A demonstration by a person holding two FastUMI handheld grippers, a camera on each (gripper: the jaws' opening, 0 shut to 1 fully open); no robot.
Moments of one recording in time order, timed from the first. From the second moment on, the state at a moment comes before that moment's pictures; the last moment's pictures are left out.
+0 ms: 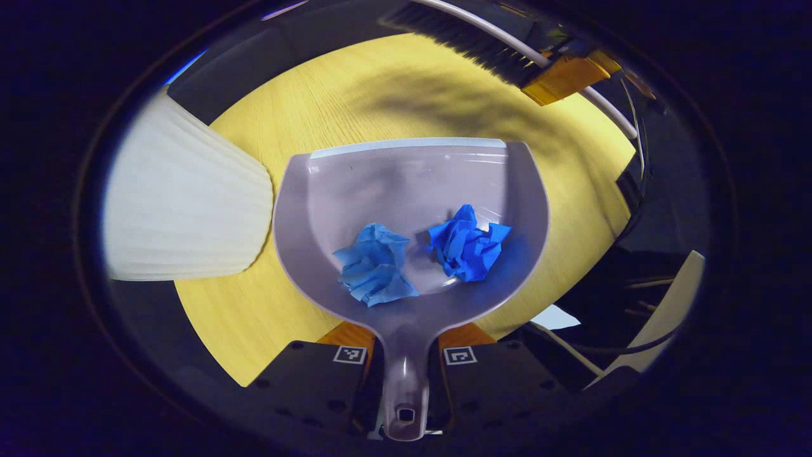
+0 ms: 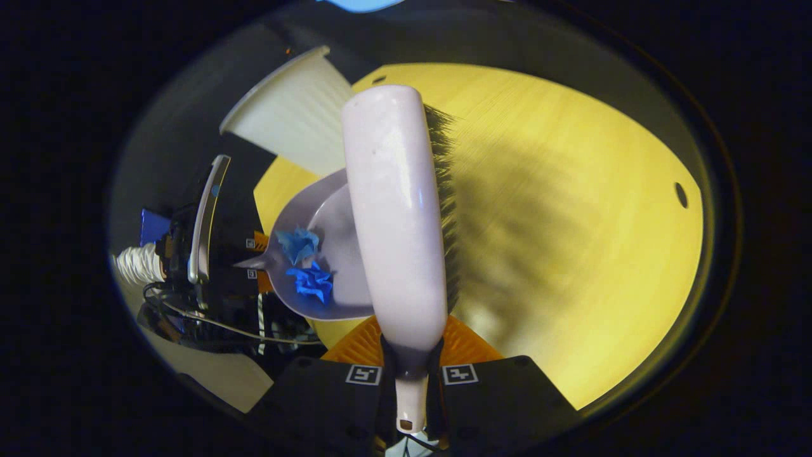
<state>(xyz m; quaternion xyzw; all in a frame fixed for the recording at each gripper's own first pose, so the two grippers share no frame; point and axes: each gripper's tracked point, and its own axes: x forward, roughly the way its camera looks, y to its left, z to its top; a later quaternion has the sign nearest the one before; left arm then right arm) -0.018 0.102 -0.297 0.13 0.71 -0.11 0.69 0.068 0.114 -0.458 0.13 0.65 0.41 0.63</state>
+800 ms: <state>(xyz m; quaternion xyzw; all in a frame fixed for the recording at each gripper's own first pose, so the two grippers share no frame) 0.004 0.160 -0.346 0.34 0.50 0.08 0.79 -0.003 0.114 -0.457 0.32 0.52 0.27 0.74</state>
